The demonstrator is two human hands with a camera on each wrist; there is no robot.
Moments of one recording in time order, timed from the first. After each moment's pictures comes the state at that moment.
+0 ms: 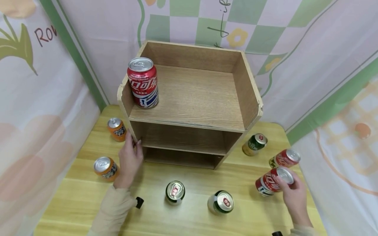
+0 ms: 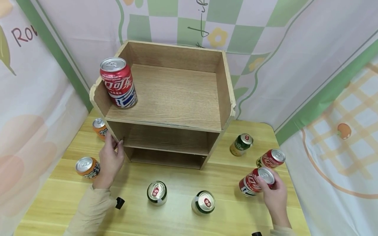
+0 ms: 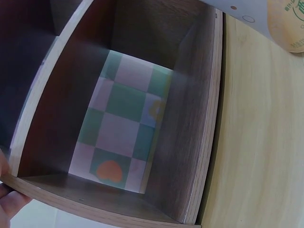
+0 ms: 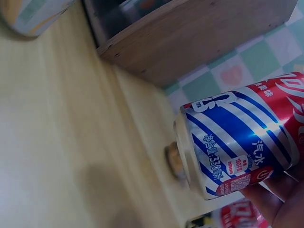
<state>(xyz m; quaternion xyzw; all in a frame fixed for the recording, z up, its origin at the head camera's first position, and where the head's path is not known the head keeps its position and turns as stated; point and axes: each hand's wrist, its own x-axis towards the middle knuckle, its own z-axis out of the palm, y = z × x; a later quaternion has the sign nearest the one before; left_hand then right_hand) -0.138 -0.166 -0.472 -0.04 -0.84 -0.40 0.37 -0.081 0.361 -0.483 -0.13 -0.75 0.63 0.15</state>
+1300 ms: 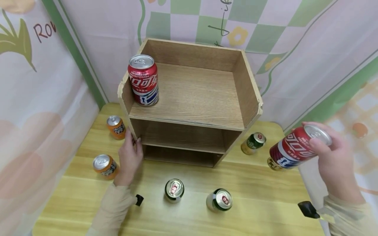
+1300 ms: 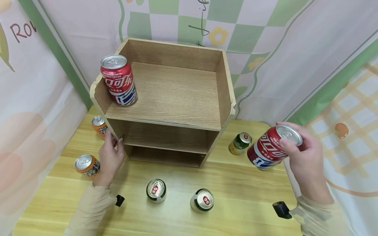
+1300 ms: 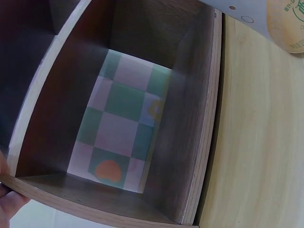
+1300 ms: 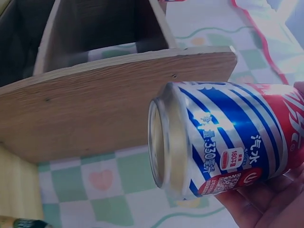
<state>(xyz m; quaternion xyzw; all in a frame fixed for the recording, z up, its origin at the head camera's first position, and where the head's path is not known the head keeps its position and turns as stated) -0.138 -0.165 -0.471 -0.03 -0.84 -0.40 0.36 -0.118 0.333 -0.295 0.03 -0.76 0.62 0.18</state>
